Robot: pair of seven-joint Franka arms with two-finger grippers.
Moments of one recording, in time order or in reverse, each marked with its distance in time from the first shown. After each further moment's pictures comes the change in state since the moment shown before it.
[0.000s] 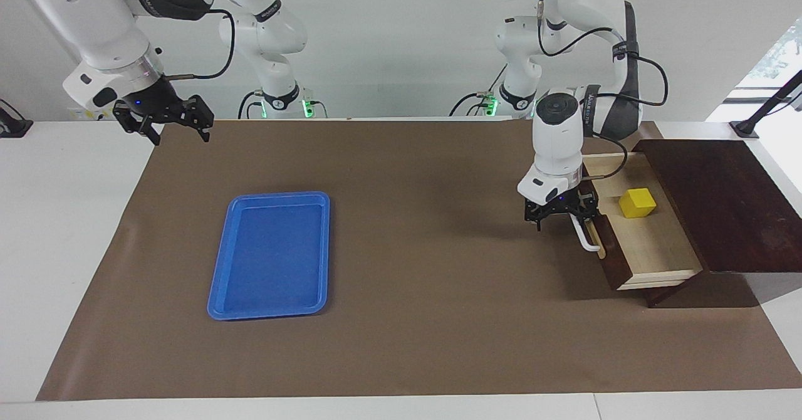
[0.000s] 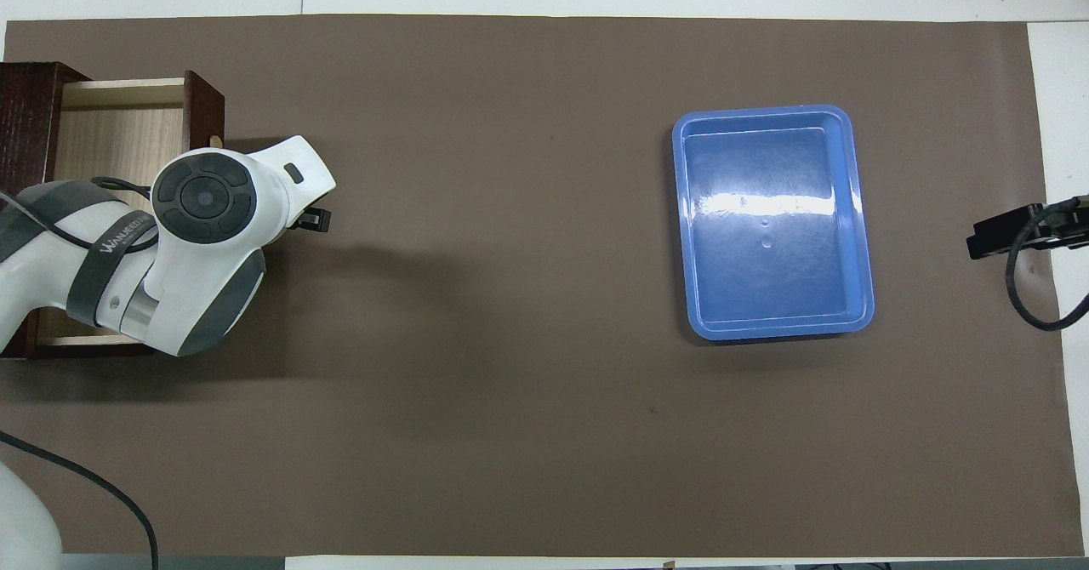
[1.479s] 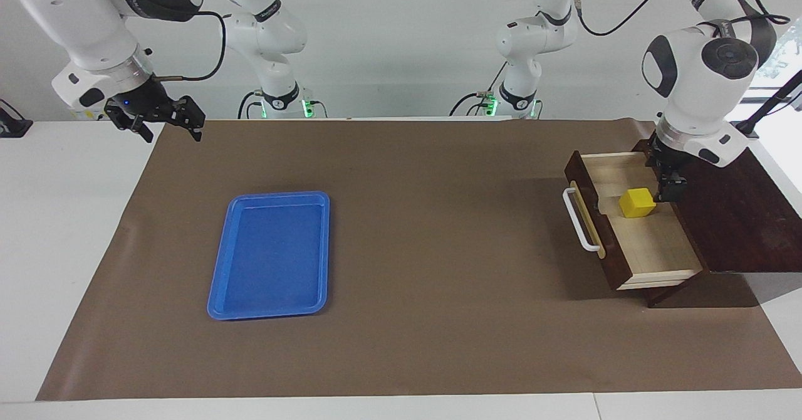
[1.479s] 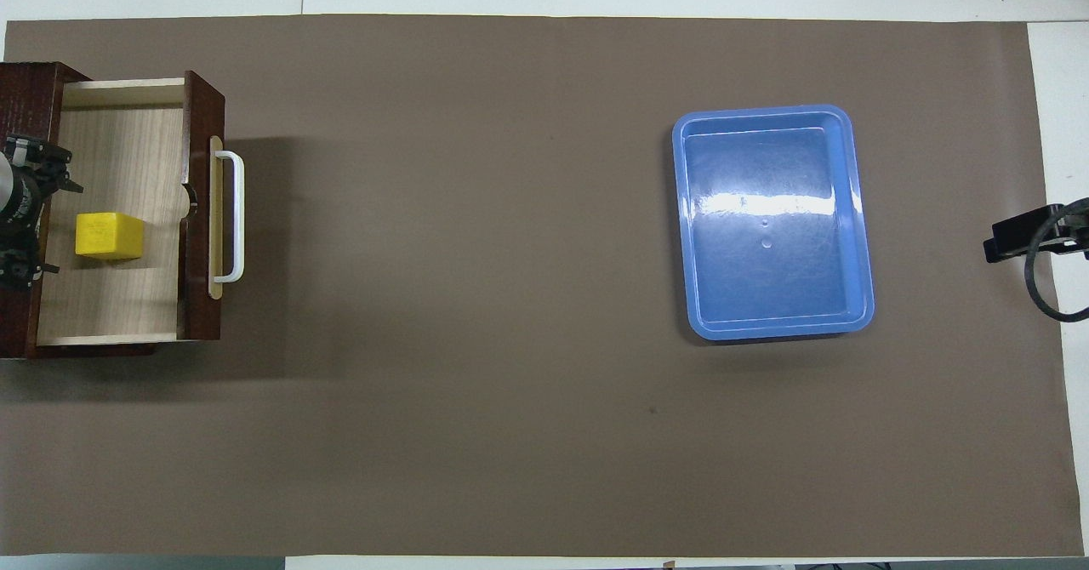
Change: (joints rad) left arm 0.263 -0.114 0.046 0.141 -0.175 -0.334 -1.141; right arm -0.018 0.000 -0.015 -0.004 0.000 -0.015 0.061
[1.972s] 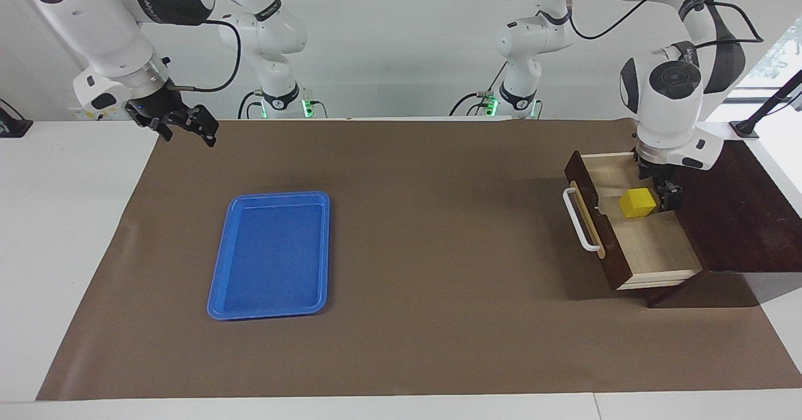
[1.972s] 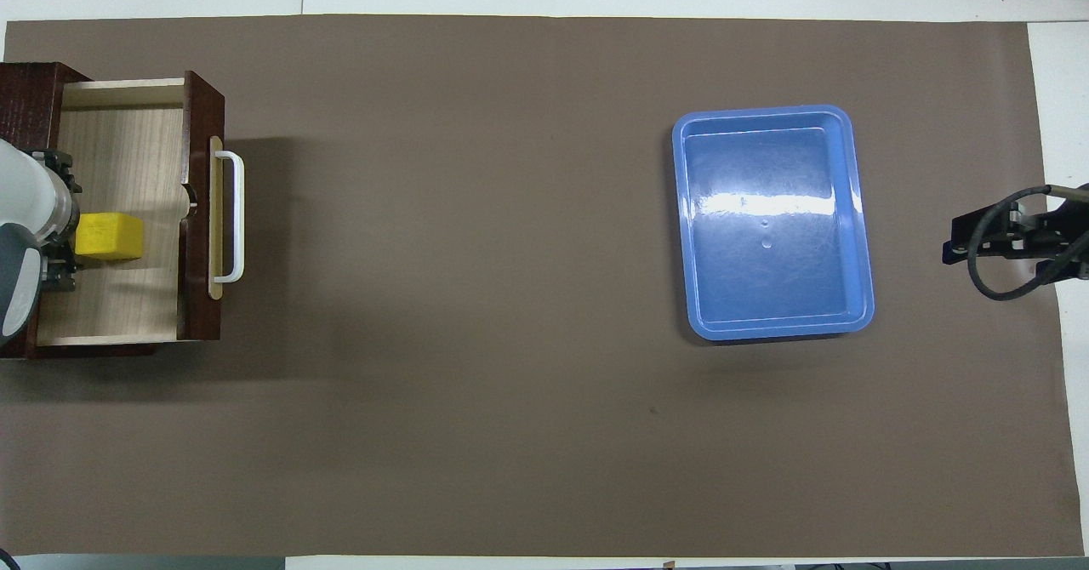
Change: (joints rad) left arm -0.001 -0.003 -0.008 -0.138 0.194 0.196 -0.338; right arm 0.006 -0.038 0.022 -0.095 0.062 0.039 0.264
